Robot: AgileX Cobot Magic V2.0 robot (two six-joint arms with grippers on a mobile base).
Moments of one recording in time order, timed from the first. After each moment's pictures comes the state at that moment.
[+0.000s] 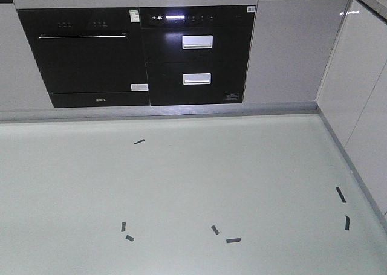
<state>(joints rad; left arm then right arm) 0.02 -0.01 0.02 0.01 0.14 -0.08 0.01 -0.01 0.03 -0.12 0.02 0.16</state>
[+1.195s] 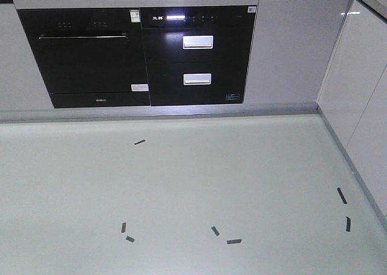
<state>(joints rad) 0.02 -0.01 0.02 0.01 0.14 -0.08 0.01 -0.01 0.03 -0.12 0.02 0.16</state>
